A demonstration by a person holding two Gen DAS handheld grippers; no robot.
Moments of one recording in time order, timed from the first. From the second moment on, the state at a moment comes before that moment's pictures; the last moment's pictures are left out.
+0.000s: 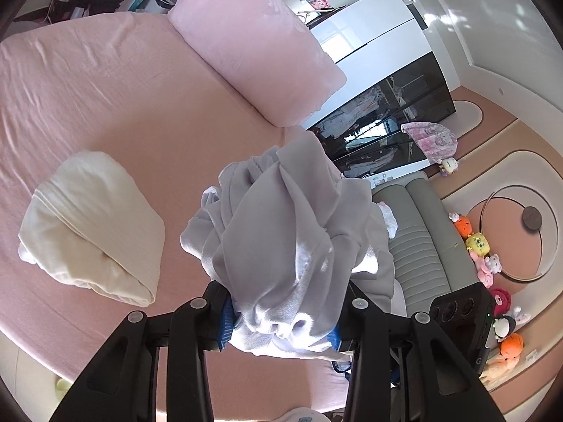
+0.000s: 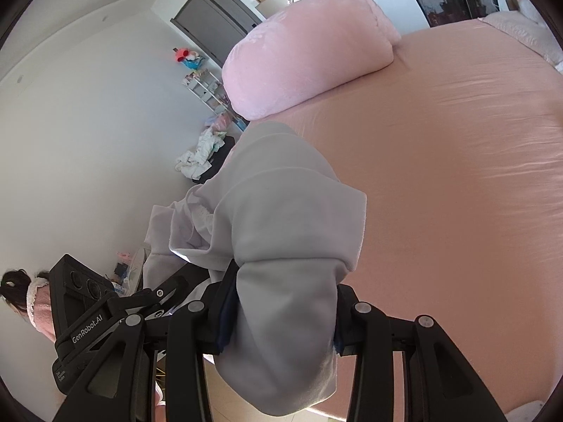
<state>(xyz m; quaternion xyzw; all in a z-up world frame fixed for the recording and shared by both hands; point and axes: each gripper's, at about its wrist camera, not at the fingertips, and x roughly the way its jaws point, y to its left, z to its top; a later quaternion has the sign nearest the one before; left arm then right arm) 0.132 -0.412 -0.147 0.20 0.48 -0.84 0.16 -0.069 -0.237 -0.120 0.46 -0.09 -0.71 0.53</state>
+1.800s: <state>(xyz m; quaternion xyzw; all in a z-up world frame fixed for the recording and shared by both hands) 0.186 -0.532 -0.238 0.29 0.53 -0.78 0.18 -0.058 -0.379 -0.243 0.60 -0.10 -0.58 0.54</state>
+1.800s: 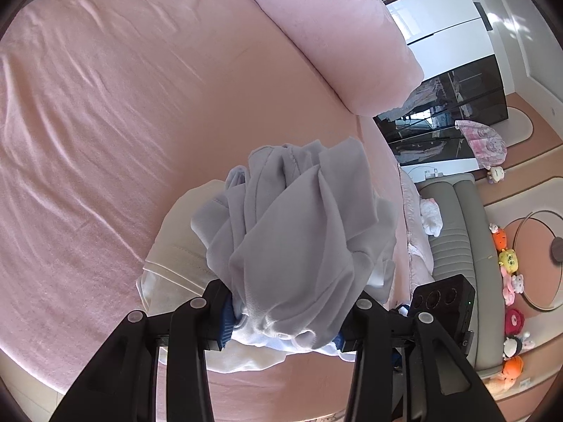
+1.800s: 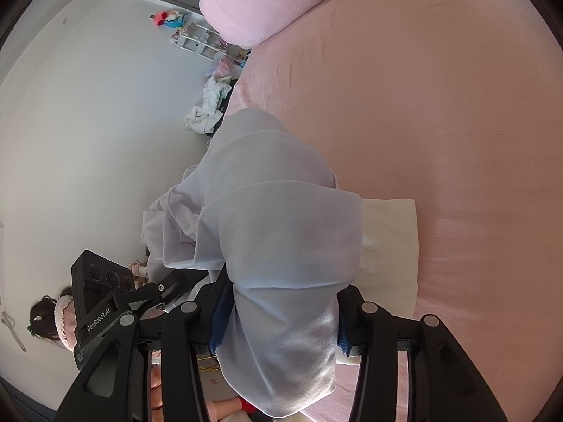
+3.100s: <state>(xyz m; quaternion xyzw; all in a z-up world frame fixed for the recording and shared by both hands) 0.123 -0.463 -0.130 0.48 0.15 -0.84 0.22 -0.109 -0.359 -0.222 0.57 -0.09 -0.60 0.55</state>
